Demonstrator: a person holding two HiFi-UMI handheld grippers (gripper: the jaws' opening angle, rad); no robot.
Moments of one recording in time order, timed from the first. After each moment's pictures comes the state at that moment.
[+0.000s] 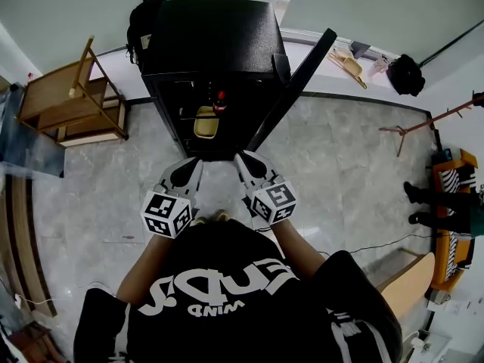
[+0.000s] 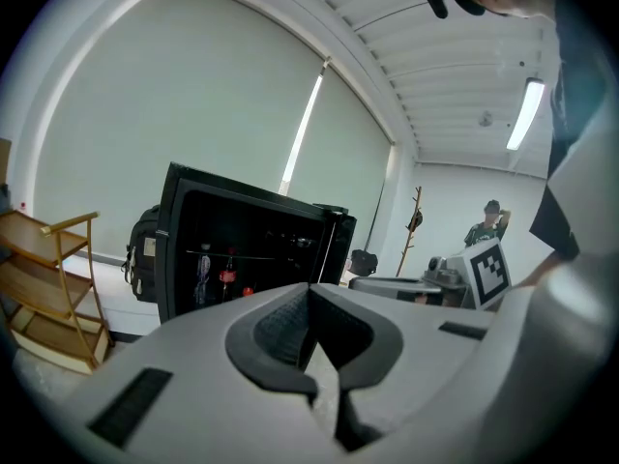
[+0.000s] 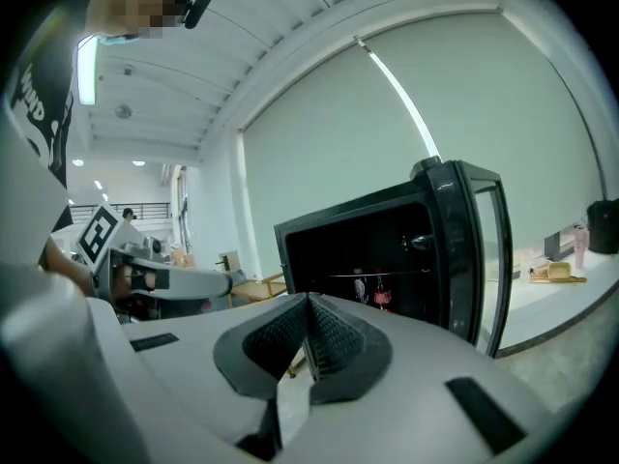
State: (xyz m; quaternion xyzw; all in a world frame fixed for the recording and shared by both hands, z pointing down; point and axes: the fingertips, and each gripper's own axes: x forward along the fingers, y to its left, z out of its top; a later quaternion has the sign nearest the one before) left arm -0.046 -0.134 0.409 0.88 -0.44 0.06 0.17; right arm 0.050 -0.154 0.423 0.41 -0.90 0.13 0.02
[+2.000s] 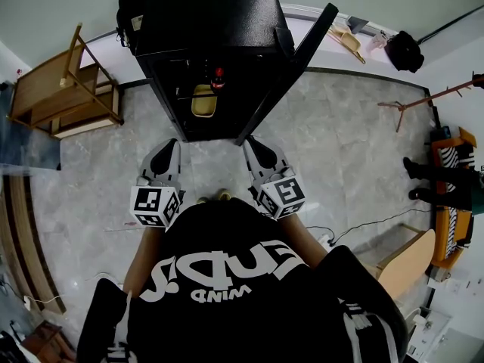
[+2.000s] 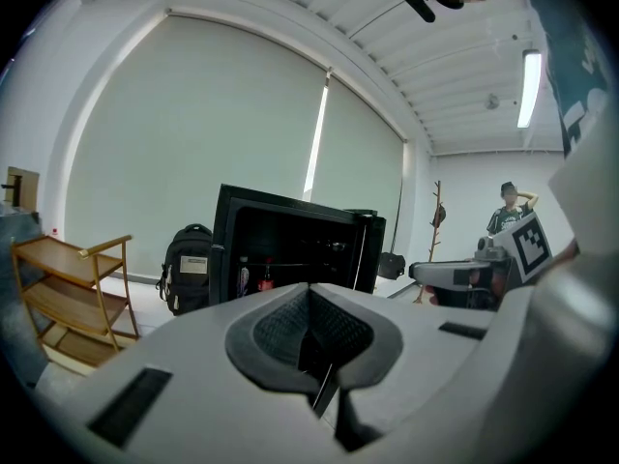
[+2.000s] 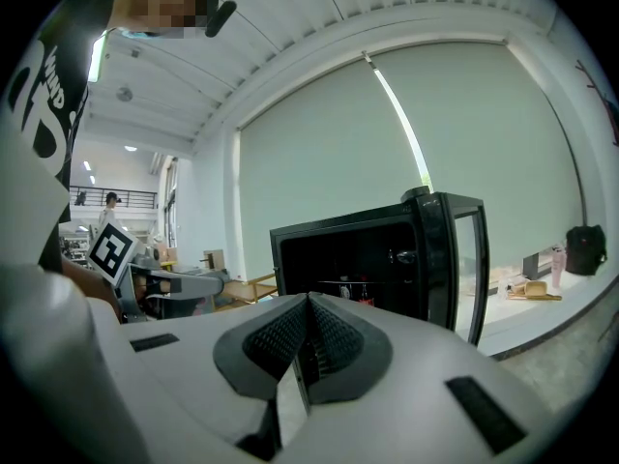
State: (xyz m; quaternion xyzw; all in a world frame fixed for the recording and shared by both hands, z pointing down) left arm -0.113 -0.142 0.417 0.85 -0.51 0.06 0.12; right arm 0.057 -0.135 0.409 0.46 -0.88 0.09 0.03
